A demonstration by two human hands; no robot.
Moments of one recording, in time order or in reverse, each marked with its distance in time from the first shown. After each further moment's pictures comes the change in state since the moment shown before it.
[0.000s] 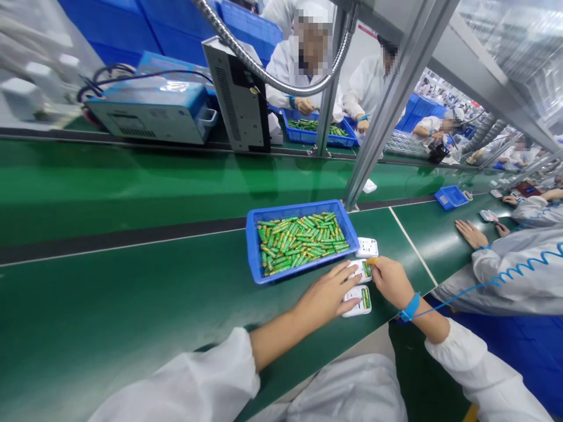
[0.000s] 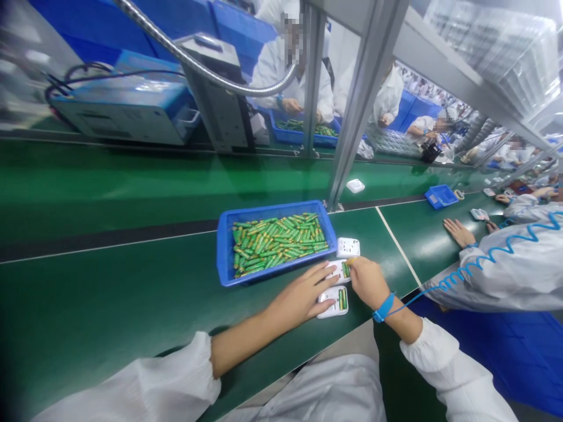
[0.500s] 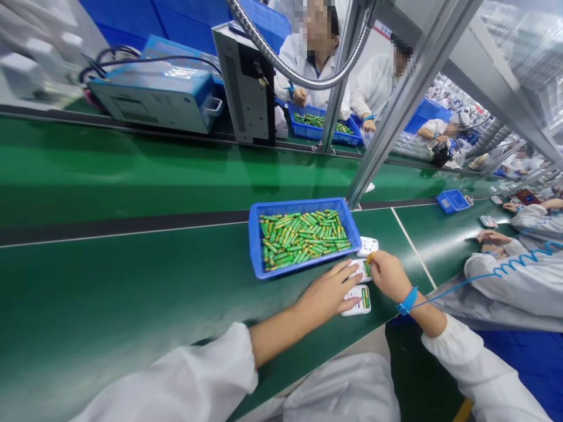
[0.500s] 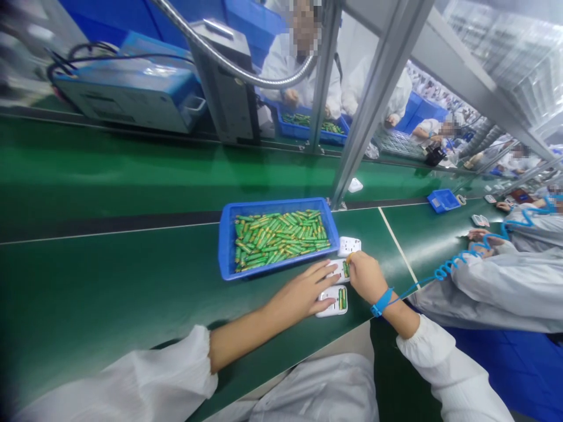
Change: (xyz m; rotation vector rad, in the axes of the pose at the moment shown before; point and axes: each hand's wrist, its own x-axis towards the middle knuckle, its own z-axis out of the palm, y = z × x) left_hand 0.002 0.000 0.005 0.023 0.013 -0.004; right_hand 0.017 0.006 0.006 -0.012 0.045 -0.036
